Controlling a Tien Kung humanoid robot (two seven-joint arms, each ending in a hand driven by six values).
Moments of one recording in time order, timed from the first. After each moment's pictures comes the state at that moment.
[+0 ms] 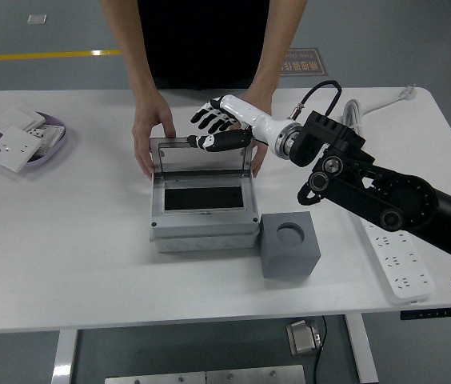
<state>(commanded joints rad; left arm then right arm) 0.02 0.25 -0.01 -0.26 -0.06 0.06 0.04 0.92 -0.29 0.46 1.25 -1.24 -0.09 -0.23</state>
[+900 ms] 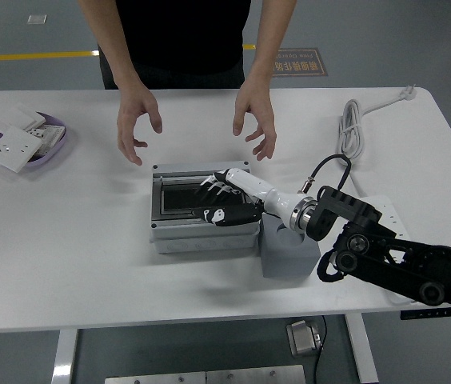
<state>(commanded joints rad) 0.03 0.26 -0.07 -0.26 -0.02 0.06 0.04 0.69 -0.42 0.43 1.52 -1.20 -0.17 -0.22</state>
